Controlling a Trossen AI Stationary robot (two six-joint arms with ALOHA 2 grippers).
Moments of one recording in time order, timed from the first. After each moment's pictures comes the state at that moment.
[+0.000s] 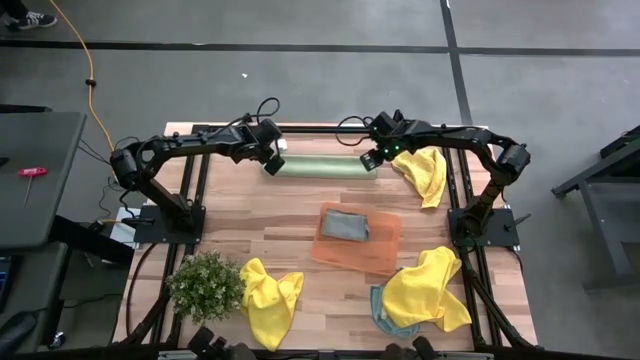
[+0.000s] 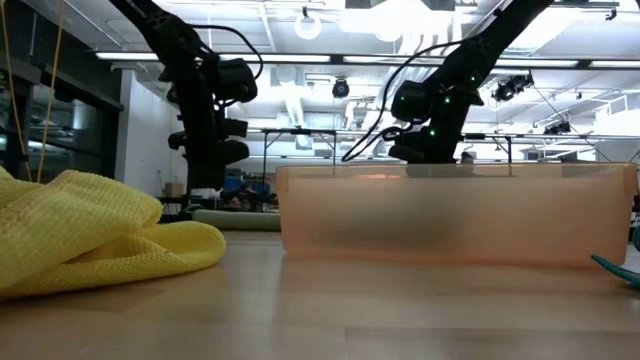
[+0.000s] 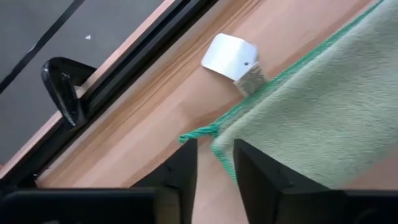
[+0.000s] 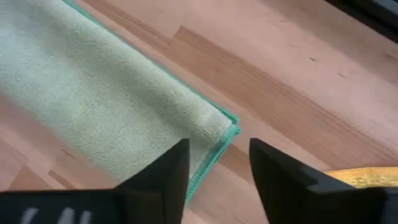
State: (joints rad) left arm 0.74 1.56 0.95 -0.54 -0.37 -0.12; right arm -0.67 1.70 1.05 -0.52 0.00 0.31
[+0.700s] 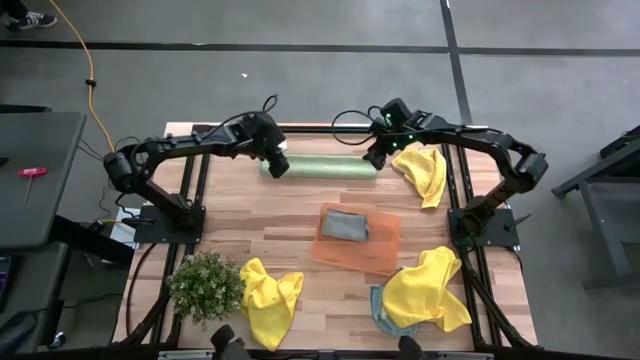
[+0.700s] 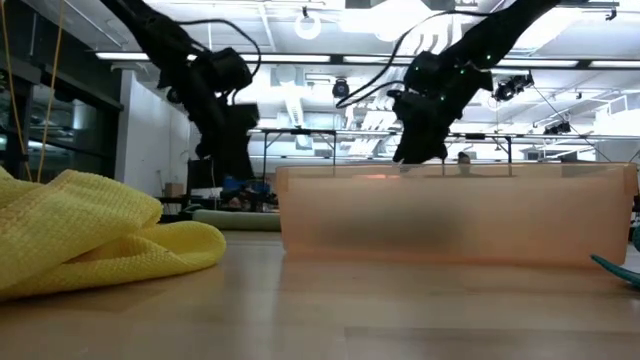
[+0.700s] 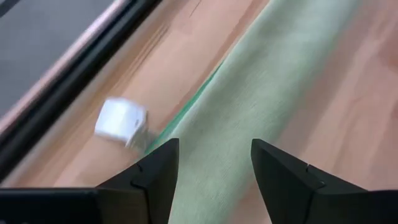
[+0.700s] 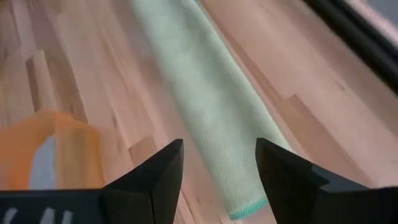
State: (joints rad) left arm 0.76 1.51 0.89 -0.32 0.04 0.04; right arm -0.73 1.56 1.05 -0.47 -0.39 -0.05
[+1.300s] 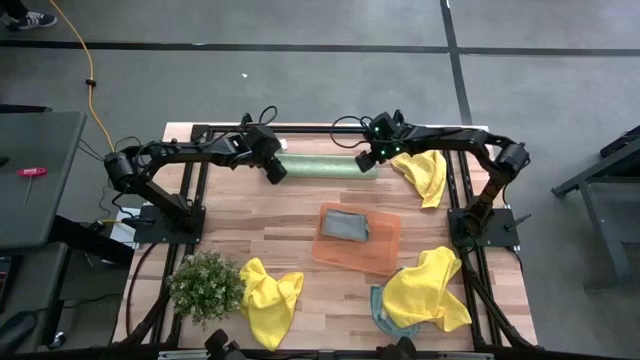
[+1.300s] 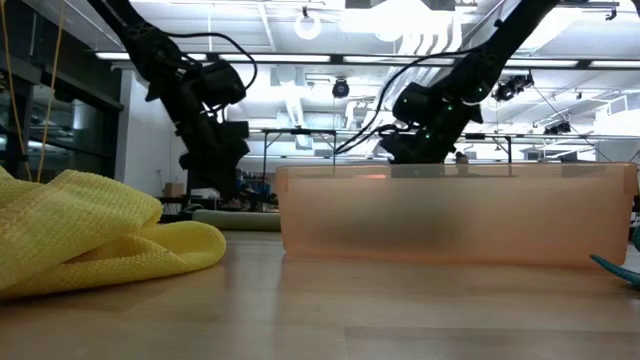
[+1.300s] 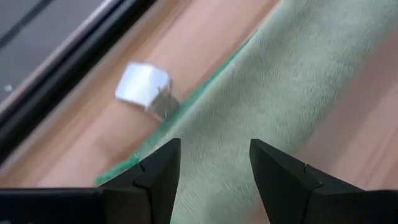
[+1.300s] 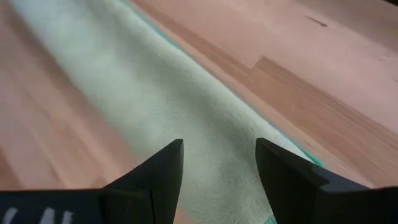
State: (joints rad) left arm 0.73 1.51 0.77 -0.21 -0.11 0.00; right arm -0.68 1.72 0.97 -0.25 -0.22 0.30
